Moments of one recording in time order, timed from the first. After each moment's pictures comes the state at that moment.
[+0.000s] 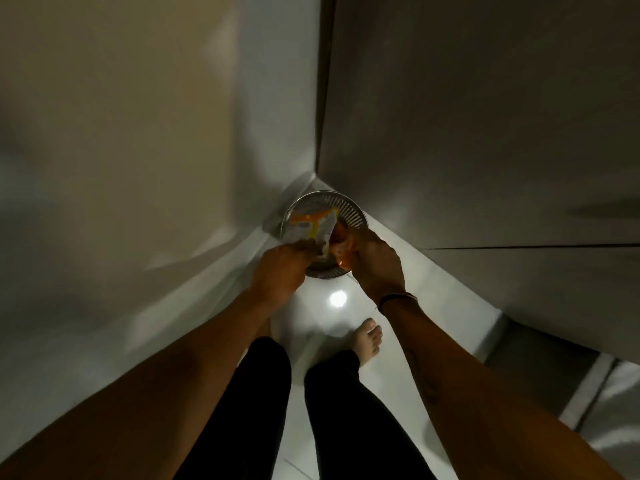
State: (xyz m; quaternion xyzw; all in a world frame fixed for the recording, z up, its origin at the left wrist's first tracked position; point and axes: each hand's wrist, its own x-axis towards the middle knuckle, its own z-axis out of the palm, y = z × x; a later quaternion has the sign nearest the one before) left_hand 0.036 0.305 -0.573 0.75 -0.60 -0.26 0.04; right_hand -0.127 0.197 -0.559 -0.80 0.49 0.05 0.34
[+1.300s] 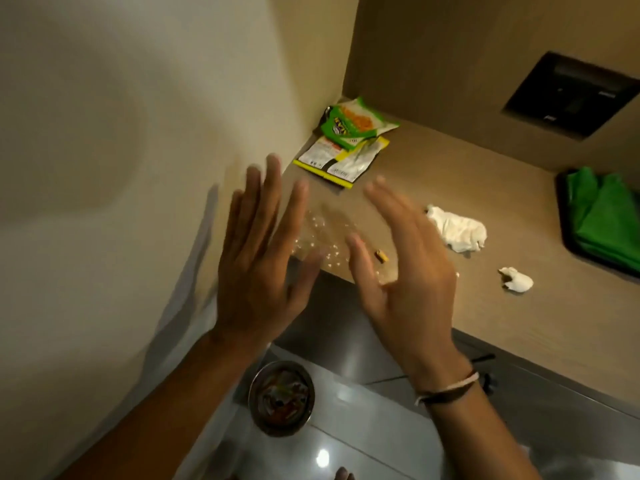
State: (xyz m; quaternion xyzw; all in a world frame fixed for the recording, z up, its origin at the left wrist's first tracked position) left_hand 0.064 0.123 -0.093 0.64 -0.65 0.13 0.40; right_hand -0.115 0.082 -0.052 -0.82 0.36 -0.45 0.06
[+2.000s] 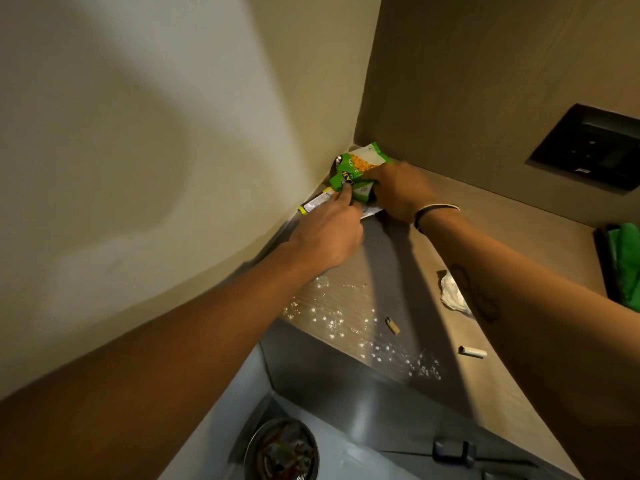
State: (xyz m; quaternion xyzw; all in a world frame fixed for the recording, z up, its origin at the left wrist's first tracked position) left_hand 0.064 -0.069 -0.071 0.71 -0.70 -0.04 0.08; right_hand -0.051 -0.194 -0.052 -0.89 0.45 -0.03 0.04
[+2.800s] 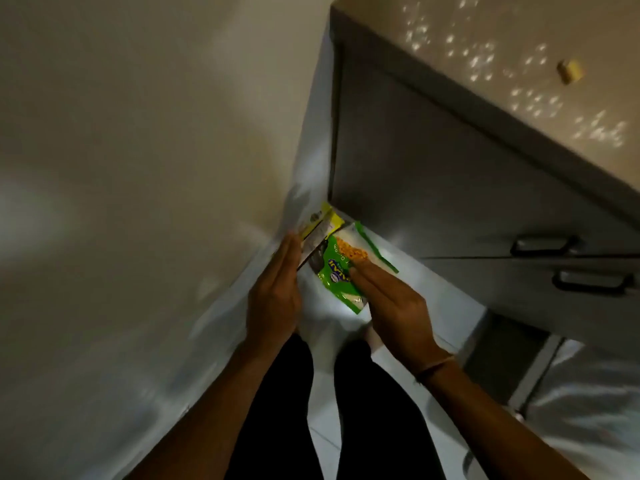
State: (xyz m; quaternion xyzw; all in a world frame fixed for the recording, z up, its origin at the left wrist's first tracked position) left_hand 0.040 0.346 -0.298 0.81 -0.49 -0.13 0.29; right_hand -0.157 0.245 -0.290 -0.91 0.31 -0.15 0.23
